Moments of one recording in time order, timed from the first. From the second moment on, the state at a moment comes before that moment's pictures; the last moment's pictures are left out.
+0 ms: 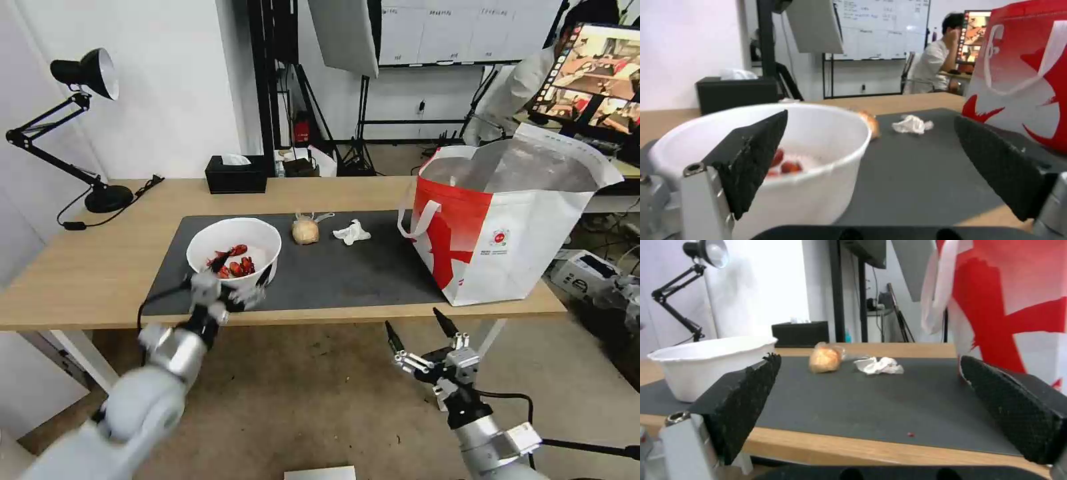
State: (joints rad) left arm 1.50 -0.91 -0.42 -2.12 -0.54 -0.16 -0.03; right arm -1.73 1.16 0.47 2.17 0.36 0.29 -0.05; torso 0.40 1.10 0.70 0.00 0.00
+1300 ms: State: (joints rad) left arm 1.67 -1.08 -0.49 -2.06 -0.46 -0.29 0.05; right arm -1.76 1.16 0.50 2.13 0.40 0.32 -0.08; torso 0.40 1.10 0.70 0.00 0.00
